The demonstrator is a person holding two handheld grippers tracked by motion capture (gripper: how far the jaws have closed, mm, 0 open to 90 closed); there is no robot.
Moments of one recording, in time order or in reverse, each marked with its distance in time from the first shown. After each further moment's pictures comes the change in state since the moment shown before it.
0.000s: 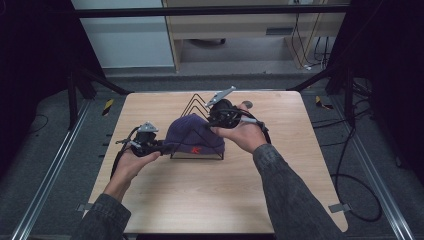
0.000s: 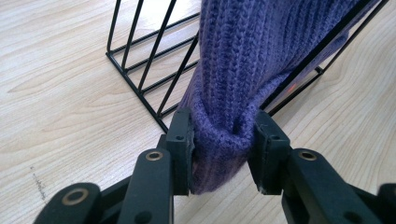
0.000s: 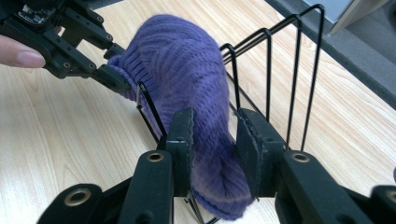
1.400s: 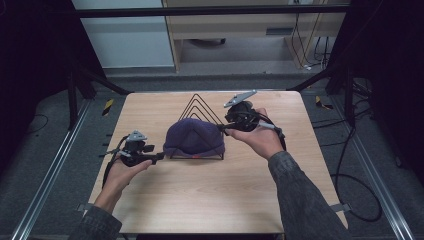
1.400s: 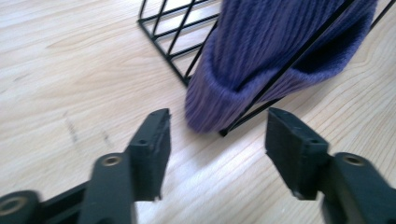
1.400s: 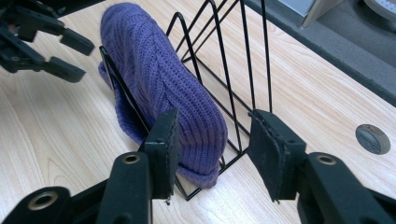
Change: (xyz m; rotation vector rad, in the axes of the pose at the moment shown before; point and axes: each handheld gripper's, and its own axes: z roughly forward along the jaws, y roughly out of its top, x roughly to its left) left arm 0.010 -0.038 -0.019 -0.029 0.074 -0.065; right arm -0.014 -0.030 -0.028 -0.030 -0.076 0.080
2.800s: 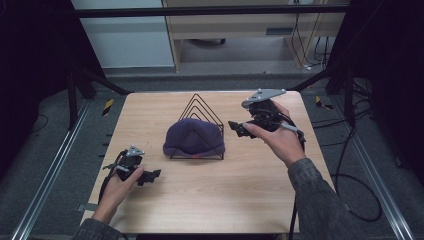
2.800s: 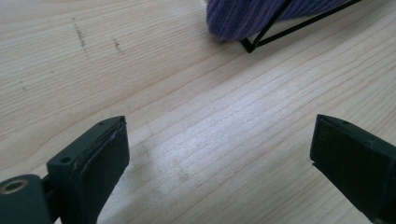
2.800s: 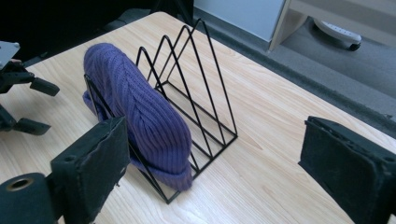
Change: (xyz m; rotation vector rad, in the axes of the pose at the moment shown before) left arm -0.004 -0.043 0.002 0.114 0.087 -0.013; right arm -0.016 -0.016 -0.051 -0.137 -0.092 0.081
